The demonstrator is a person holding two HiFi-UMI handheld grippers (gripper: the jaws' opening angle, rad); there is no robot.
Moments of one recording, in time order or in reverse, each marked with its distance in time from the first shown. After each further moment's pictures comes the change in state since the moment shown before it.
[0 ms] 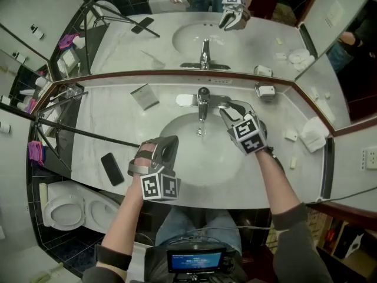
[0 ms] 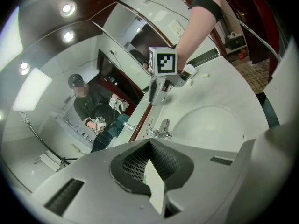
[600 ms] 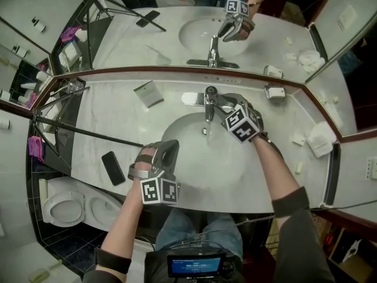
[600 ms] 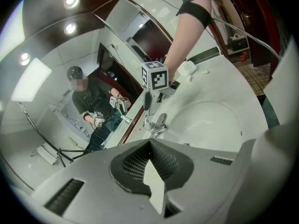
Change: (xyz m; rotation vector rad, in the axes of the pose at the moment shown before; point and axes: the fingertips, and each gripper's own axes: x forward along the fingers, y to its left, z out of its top) left arm 0.005 -0.010 -0.032 -0.043 0.043 -0.027; right arm 0.090 0.017 -0.021 -0.154 0.094 0.128
